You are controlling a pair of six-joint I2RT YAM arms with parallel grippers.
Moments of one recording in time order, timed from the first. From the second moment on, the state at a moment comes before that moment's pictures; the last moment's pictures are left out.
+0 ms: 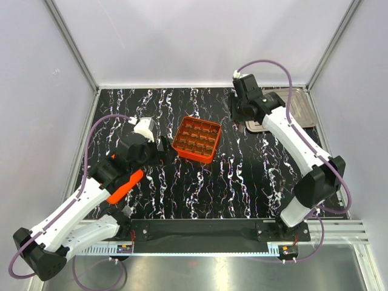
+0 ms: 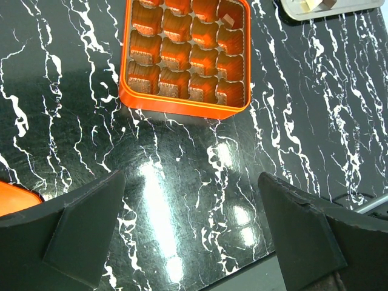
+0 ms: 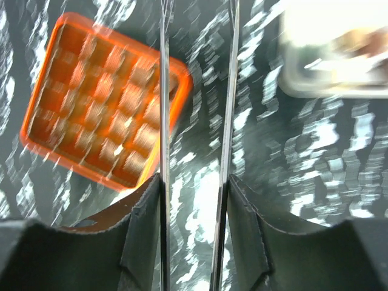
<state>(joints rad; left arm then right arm) -0.65 0.87 0.86 -0.53 -0.11 -0.51 0.49 1.64 1.66 -0.87 0.17 0.33</state>
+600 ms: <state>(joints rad) -0.65 0.83 0.86 -0.53 -0.08 -0.52 0.10 1.97 1.87 -0.98 0.30 0.25</state>
